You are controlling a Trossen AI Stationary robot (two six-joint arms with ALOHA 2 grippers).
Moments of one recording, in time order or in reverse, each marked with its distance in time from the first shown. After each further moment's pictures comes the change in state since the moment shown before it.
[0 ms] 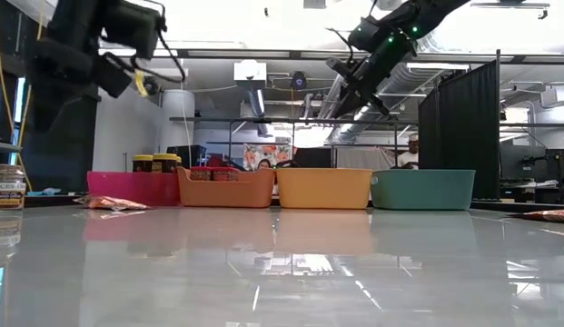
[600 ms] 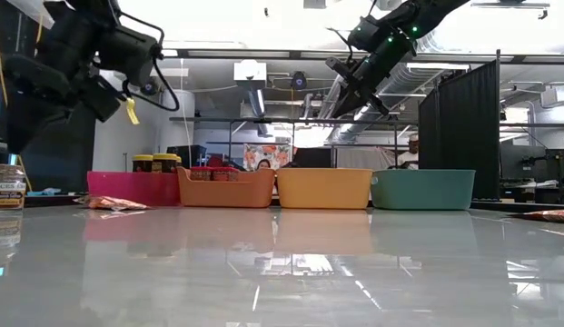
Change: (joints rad) left arm -0.006 0.040 -0.126 0.065 0.079 0.082; right arm 0.009 0.000 0.000 0.001 0.007 -0.006
